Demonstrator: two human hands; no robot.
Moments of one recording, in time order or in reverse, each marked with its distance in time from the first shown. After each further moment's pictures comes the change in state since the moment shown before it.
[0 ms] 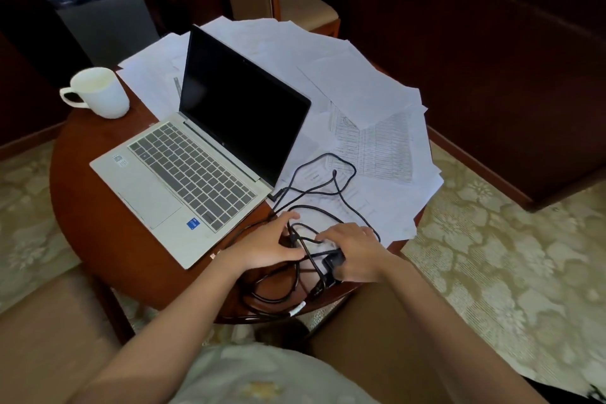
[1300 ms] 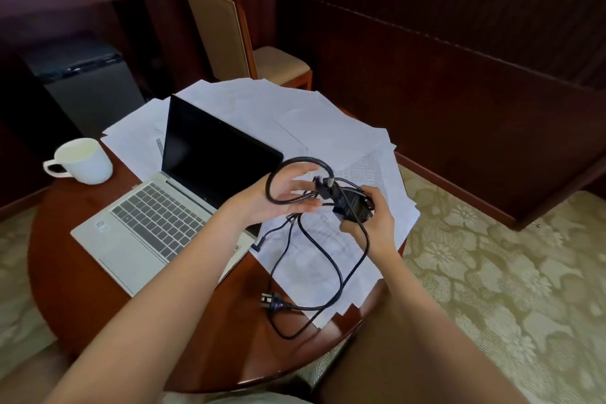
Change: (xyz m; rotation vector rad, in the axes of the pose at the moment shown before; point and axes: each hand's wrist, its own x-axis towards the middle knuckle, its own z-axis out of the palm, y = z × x) left_hand 0.029 0.122 -0.092 -0.745 -0.095 0.312; right_hand 0.007 0.014 -0.071 0.895 0.990 0.111
